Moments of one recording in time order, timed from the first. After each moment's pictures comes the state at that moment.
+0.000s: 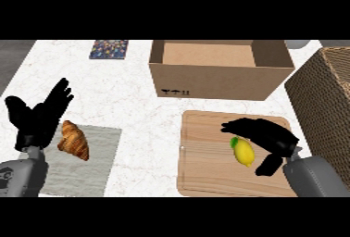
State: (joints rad) left arm -0.21 0.28 0.14 -1.38 0.08 -0.04 0.21; right arm -0.25 -0.32 0.21 -1.30 0.97 0.44 -0.52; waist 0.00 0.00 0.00
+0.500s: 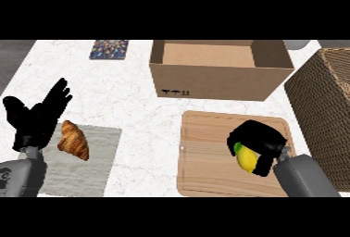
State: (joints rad) left arm -0.21 0.28 0.16 -1.38 0.07 -0.06 0.21; right arm -0.27 -0.29 0.26 -1.26 1.10 0.36 -0.56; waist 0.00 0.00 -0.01
